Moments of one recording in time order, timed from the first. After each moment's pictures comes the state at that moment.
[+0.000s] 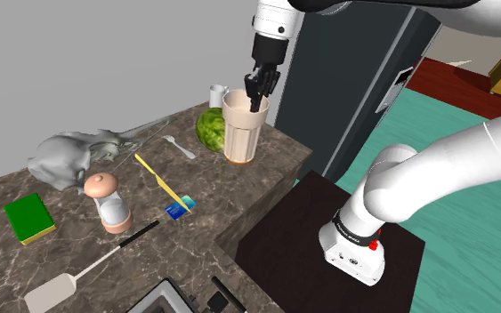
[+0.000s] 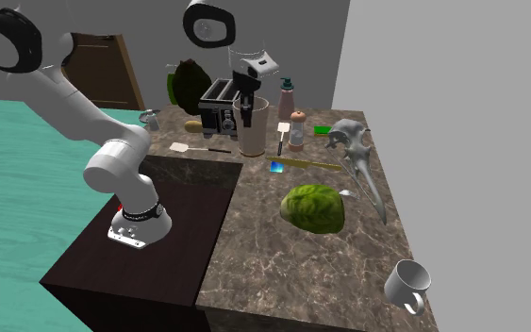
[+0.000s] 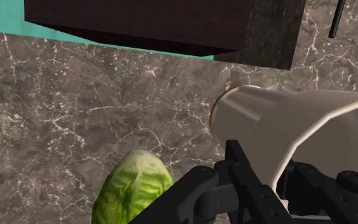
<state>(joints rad) 0.10 -0.55 0.13 -2.24 0.19 1.67 0.07</state>
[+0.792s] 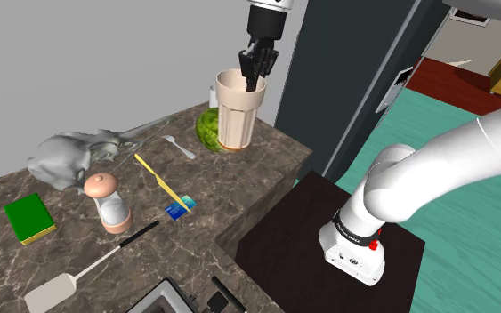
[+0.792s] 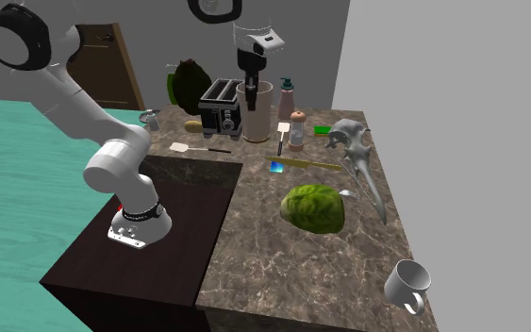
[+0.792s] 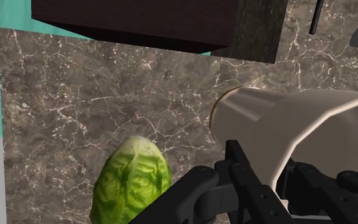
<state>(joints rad) 0.10 -0.48 0.14 -2.07 0.19 1.56 0.10</state>
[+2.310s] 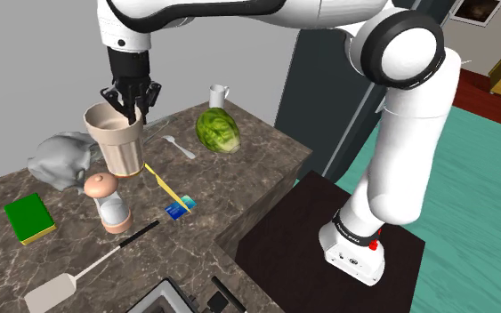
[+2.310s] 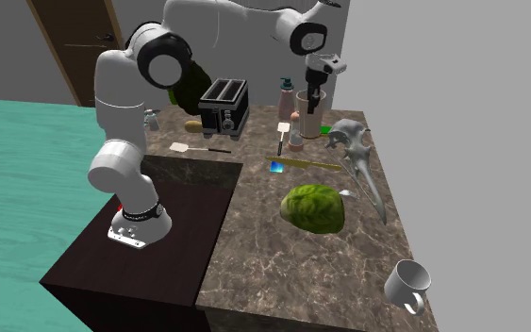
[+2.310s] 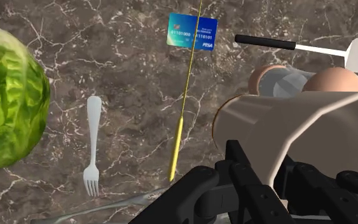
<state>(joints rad) 0.25 0.32 0.34 -1.46 0.03 1.77 0.44</state>
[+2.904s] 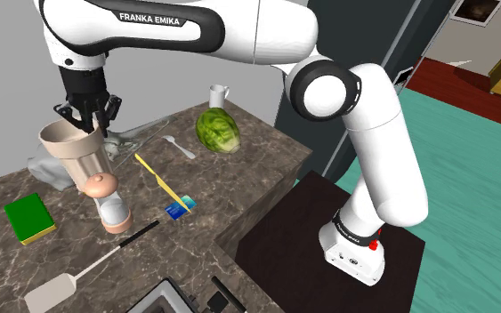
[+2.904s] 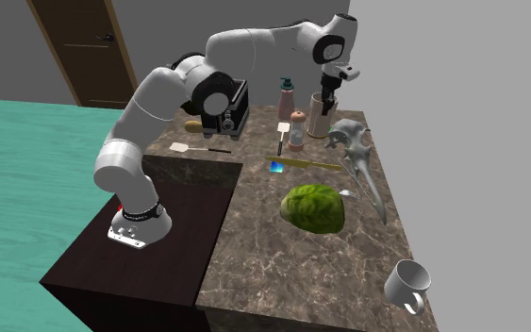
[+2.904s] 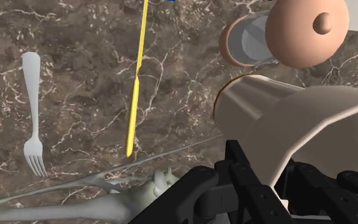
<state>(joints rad) 0.40 0.73 0.32 -0.93 -0.08 1.66 0.53</state>
